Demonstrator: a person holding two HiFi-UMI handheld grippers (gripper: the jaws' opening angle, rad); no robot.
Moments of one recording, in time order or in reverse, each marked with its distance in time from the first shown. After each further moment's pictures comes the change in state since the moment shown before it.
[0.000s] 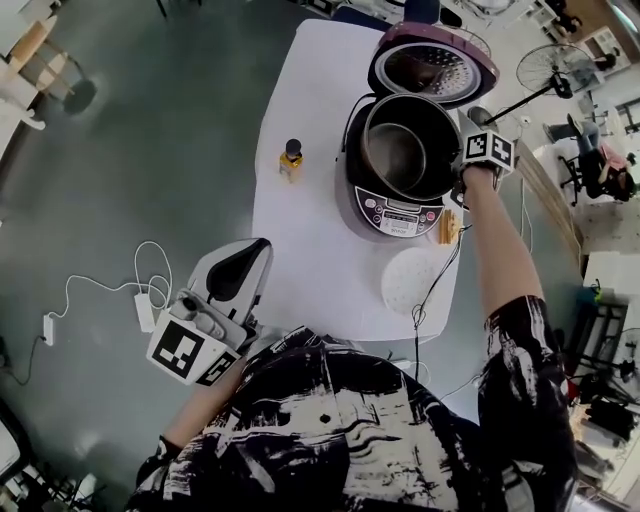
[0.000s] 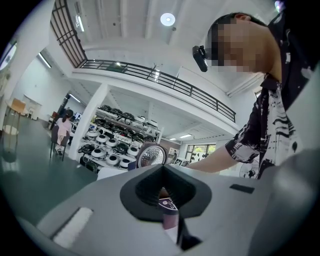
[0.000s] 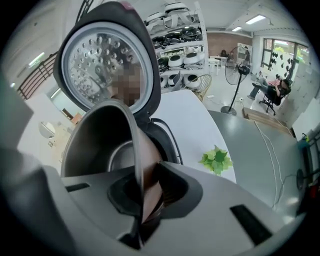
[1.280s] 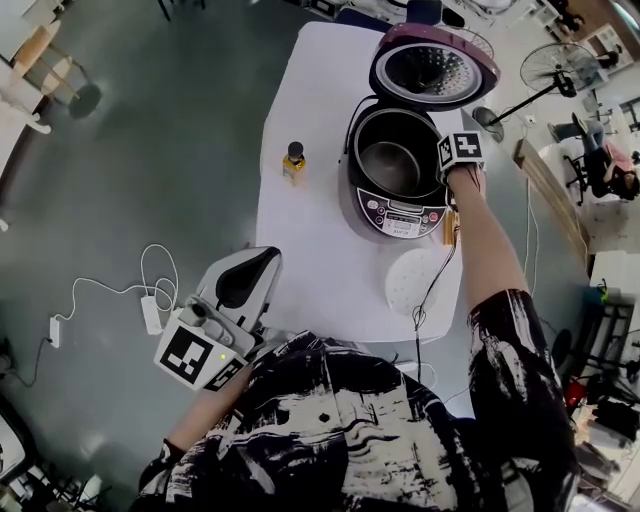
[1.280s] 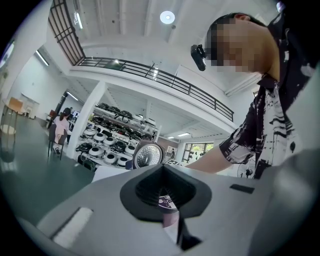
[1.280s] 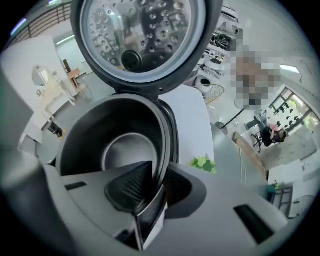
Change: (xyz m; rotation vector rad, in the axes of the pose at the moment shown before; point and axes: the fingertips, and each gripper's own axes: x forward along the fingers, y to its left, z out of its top) left arm 0.002 -0.015 -0.001 0.001 0.021 -0.020; right arm 0.031 -0.005 -0.019 -0.363 0.149 -0.227
